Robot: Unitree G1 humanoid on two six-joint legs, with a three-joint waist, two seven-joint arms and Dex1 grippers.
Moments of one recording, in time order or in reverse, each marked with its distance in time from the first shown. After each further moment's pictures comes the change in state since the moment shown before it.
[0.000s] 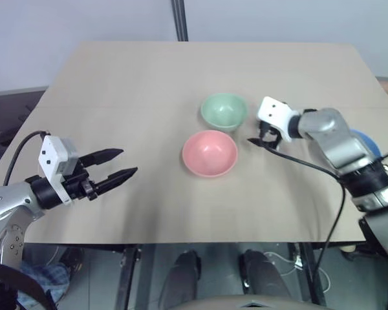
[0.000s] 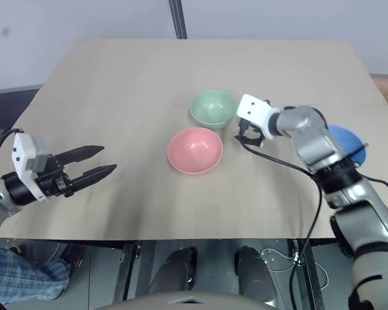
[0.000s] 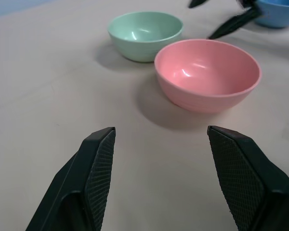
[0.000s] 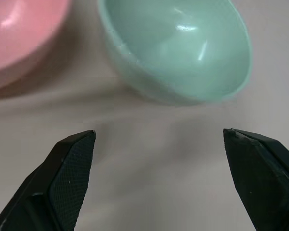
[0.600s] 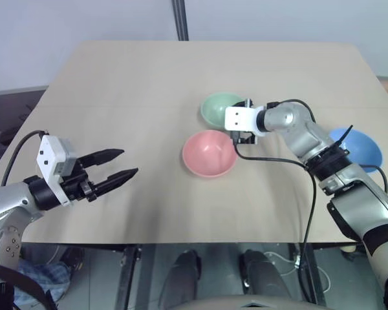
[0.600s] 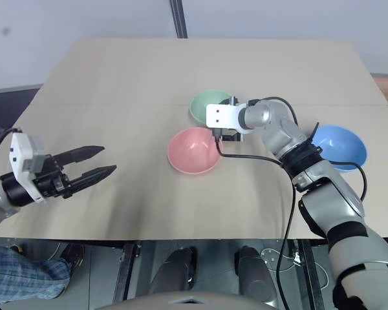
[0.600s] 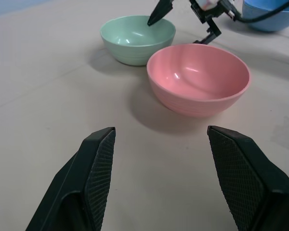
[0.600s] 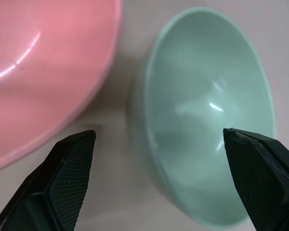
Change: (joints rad) left arm 0.019 0.016 0.017 -0.016 -0.025 0.018 -0.005; right arm -0.127 0.176 0.093 0.294 -0.270 -0.321 0.028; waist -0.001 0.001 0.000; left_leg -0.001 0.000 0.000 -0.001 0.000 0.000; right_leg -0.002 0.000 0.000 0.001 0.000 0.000
